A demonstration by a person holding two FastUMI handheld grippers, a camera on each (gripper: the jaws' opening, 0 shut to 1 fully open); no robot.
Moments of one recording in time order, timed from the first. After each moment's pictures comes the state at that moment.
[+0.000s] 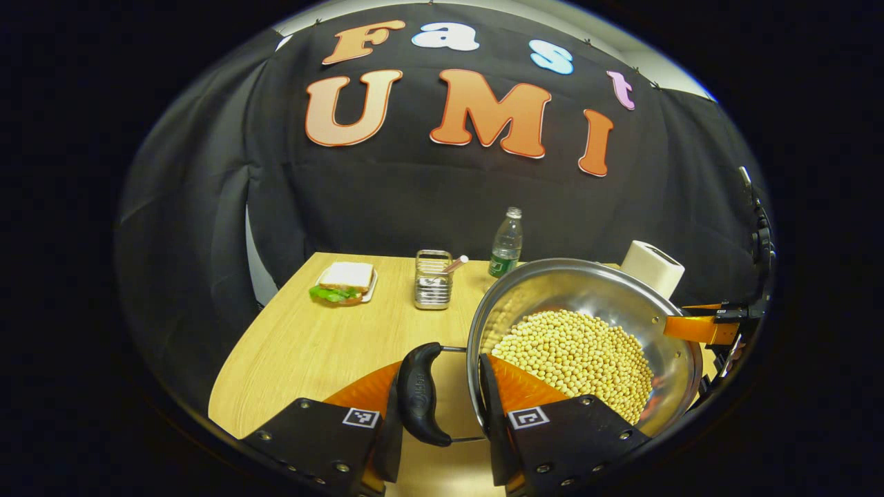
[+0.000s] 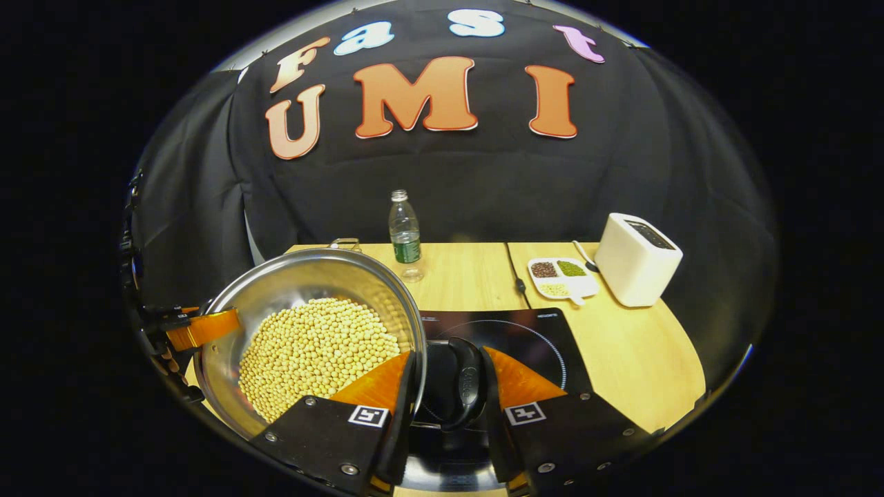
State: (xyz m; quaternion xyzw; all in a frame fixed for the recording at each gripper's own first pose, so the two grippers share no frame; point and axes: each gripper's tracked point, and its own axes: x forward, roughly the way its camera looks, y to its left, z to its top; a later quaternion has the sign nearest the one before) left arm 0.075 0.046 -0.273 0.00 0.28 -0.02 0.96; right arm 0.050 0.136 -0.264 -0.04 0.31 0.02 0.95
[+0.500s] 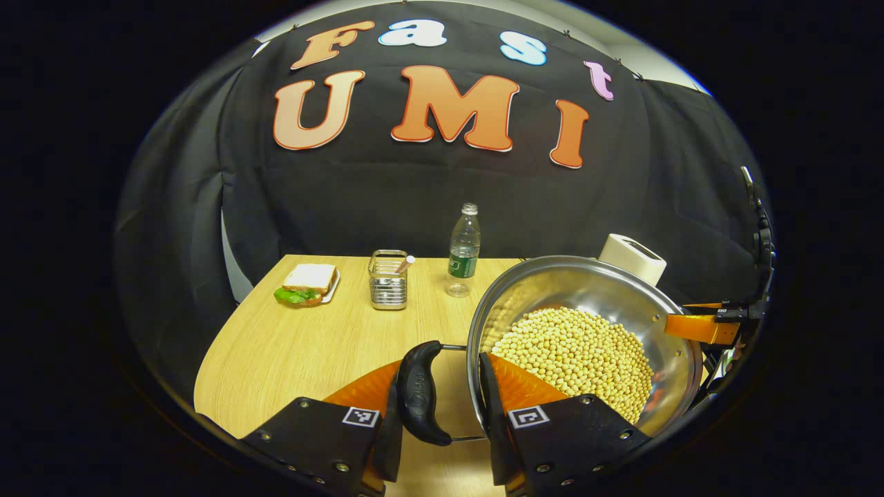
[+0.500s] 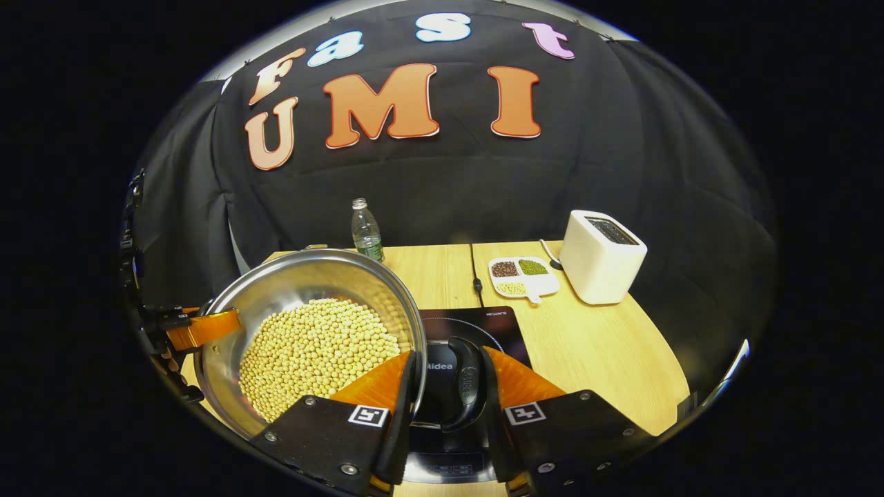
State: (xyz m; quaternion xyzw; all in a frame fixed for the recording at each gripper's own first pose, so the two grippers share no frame) left arm 0.080 -0.026 -0.276 0.01 0.30 -0.05 0.95; right arm 0.037 0.064 -0.252 -0.03 0.31 -0.01 0.95
